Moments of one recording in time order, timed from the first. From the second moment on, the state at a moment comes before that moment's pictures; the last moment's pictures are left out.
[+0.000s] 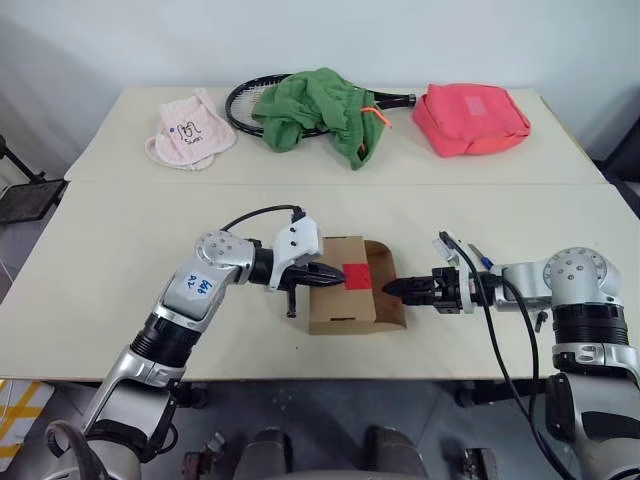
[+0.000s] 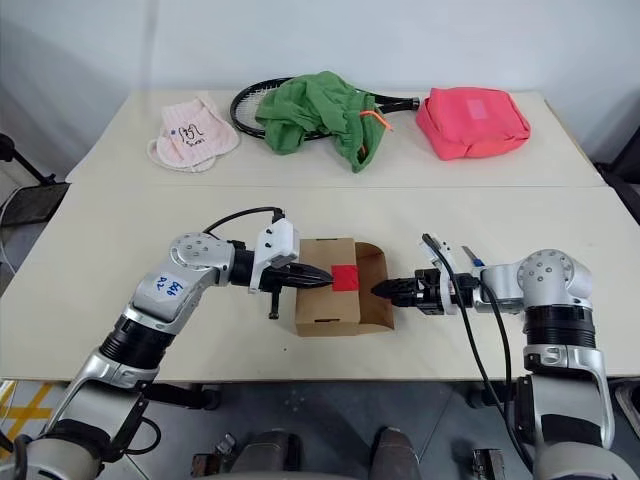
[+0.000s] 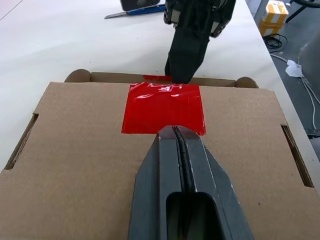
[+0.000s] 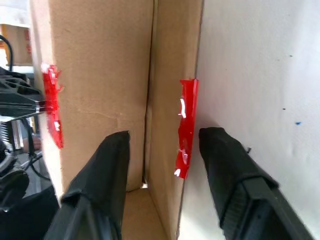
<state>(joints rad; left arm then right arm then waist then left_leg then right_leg) -0.70 0.48 -0.29 0.03 -0.20 0.44 -1.06 -0.74 -0.59 -0.16 0.40 1.04 1.60 0.44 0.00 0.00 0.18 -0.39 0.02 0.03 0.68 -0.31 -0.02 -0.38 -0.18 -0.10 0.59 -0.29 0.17</state>
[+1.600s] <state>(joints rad) -0.63 0.34 -0.25 0.23 -0.13 0.36 -0.93 -0.92 -1.02 0.12 0.24 1.91 1.51 -0.17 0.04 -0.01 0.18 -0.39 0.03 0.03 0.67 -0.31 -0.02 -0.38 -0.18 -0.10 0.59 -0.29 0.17</state>
